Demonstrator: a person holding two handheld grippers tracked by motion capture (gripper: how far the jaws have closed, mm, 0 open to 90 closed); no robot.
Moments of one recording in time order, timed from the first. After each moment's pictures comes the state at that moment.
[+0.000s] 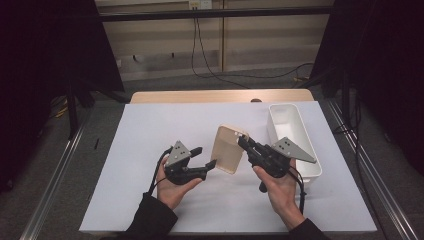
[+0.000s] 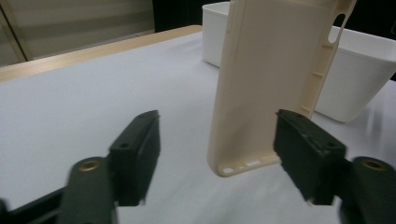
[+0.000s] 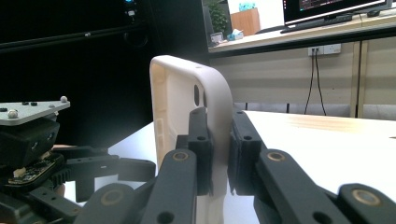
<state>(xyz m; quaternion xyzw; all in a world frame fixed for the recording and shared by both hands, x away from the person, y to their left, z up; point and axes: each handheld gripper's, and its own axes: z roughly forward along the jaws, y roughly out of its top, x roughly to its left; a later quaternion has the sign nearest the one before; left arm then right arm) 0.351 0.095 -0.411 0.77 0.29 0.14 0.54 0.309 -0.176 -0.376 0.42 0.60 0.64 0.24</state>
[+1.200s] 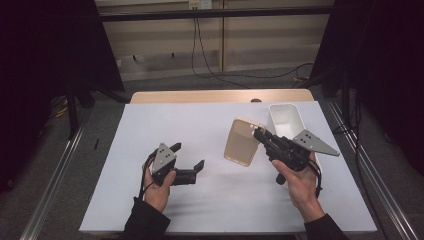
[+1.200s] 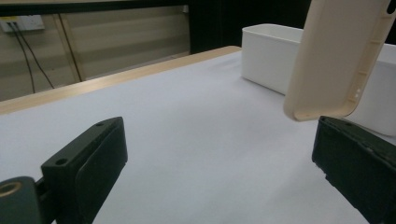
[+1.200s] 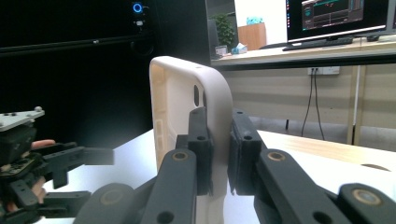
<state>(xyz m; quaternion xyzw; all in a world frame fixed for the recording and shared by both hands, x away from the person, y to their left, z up) 0.343 0.129 -0.412 0.74 0.32 0.21 0.56 0.313 -0.219 -0.358 0.39 0.60 0.65 0.26</state>
